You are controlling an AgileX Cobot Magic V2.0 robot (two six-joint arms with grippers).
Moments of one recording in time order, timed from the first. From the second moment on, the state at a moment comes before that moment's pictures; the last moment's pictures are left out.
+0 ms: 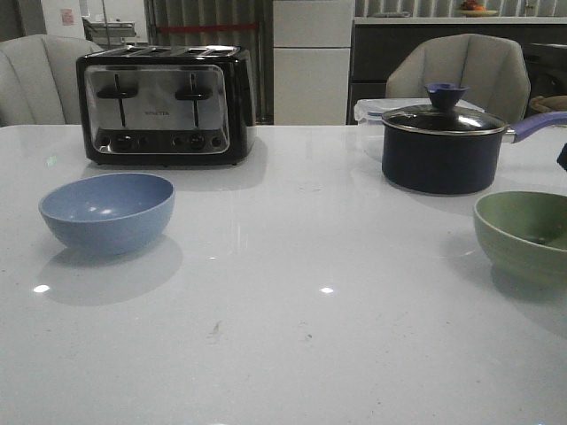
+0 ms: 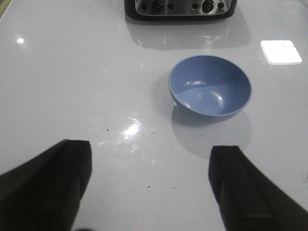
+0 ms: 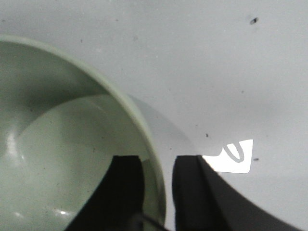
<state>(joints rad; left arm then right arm) -0.10 0.61 -0.61 -0.01 0.62 0.00 -0.20 1.84 -1.19 0.25 0.80 -0.22</state>
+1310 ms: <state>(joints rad) -0.10 0.61 -0.61 -0.01 0.62 0.00 0.47 1.85 -1.22 0.28 0.65 -0.22</state>
